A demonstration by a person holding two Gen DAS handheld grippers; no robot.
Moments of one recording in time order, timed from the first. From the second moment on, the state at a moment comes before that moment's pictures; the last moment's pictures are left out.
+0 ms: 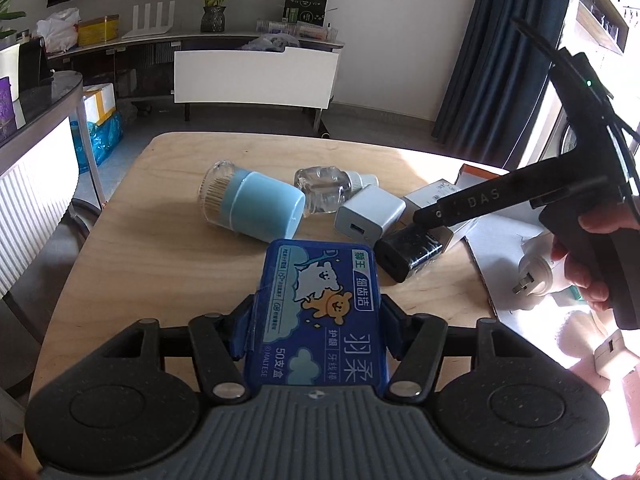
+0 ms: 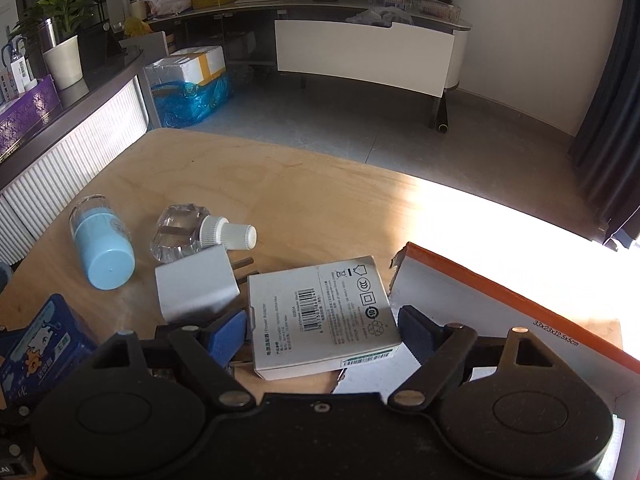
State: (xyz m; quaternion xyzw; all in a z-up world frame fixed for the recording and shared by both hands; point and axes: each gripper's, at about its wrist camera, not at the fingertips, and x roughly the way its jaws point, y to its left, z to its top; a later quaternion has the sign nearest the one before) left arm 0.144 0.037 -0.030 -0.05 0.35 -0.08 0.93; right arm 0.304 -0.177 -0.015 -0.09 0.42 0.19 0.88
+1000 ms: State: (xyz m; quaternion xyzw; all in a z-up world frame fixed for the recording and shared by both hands) left arm 0.105 0.055 0.005 -0.07 0.32 -0.01 0.95; right arm 0.158 -0.165 0.030 -0.01 0.38 0.16 0.91
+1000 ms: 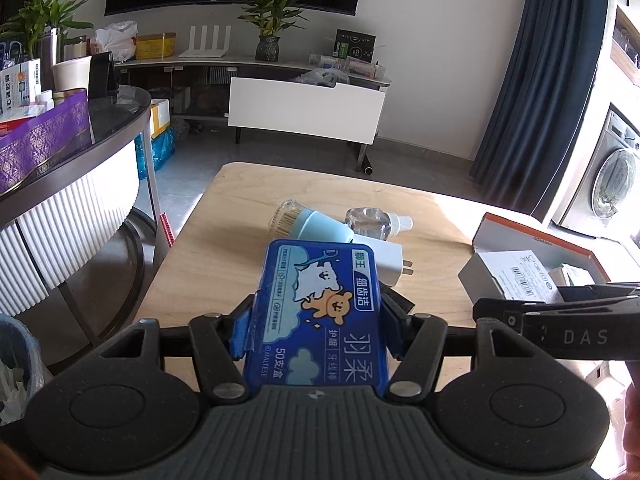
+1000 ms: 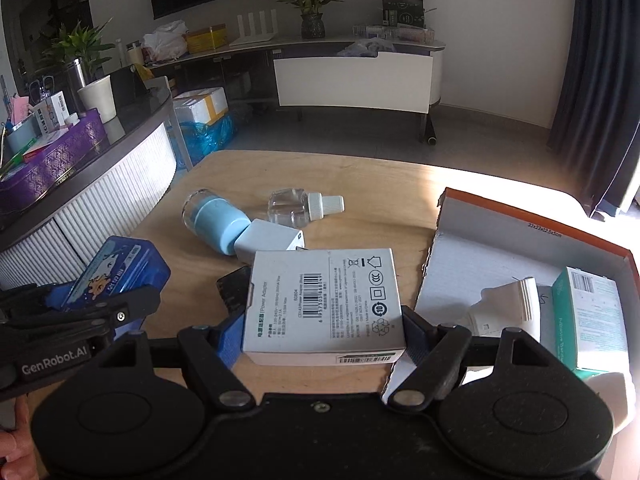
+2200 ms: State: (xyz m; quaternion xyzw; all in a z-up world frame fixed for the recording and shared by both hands) left arm 0.068 0.012 0.036 -0.04 0.28 -0.05 0.96; right arm 0.080 -0.221 0.076 0.04 0.33 0.11 0.94
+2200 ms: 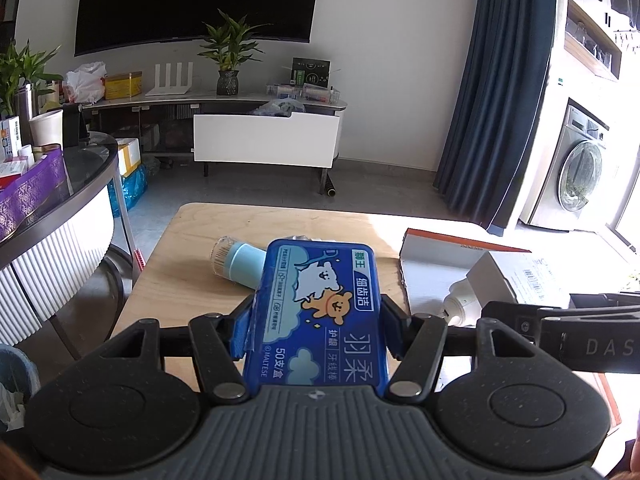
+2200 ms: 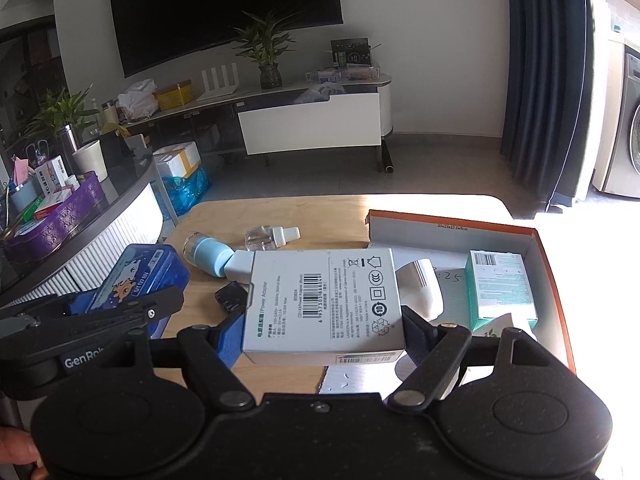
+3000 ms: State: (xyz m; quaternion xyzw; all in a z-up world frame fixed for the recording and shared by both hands) left arm 0.069 -0.017 0.030 -0.03 0.28 -0.10 0.95; right arm 0.079 -0.248 0.080 0.05 0.32 0.08 0.94
